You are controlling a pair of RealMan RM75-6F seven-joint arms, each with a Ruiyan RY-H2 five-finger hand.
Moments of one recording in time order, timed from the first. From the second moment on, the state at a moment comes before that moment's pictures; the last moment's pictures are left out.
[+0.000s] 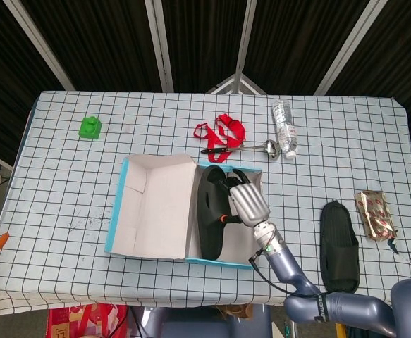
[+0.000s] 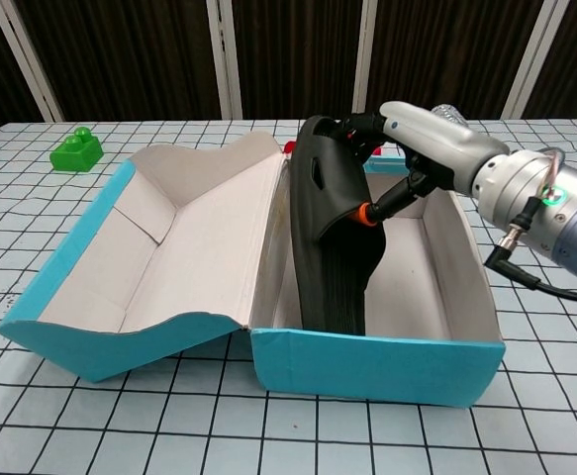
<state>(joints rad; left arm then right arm) -0.06 -1.13 -0.09 -1.53 1.51 1.61 0.07 0.72 -1.66 0.21 -1.52 -1.19 1.14 -0.14</state>
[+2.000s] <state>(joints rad) -0.05 -1.13 -0.09 -1.53 1.51 1.62 0.07 0.75 -1.71 0.19 -1.43 -1.13 0.91 -0.15</state>
